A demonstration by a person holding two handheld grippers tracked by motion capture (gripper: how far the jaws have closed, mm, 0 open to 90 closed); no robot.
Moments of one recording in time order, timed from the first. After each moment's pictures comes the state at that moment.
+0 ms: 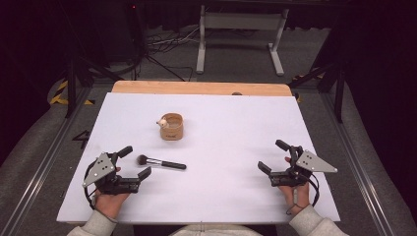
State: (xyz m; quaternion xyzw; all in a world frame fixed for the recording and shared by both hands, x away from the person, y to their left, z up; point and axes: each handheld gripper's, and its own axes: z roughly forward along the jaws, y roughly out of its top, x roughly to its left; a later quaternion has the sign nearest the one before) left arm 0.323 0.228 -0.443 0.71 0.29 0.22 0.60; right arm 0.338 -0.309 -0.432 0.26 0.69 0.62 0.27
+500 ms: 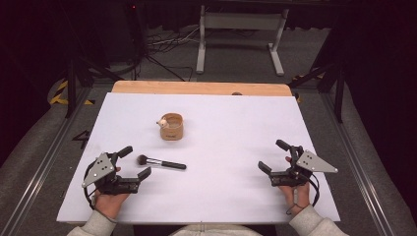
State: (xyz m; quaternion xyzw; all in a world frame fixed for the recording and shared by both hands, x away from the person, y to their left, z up) left arm 0.323 0.228 -0.441 0.71 0.29 0.22 0.61; right arm 0.337 -0.309 -0.432 0.26 0.69 0.62 0.27
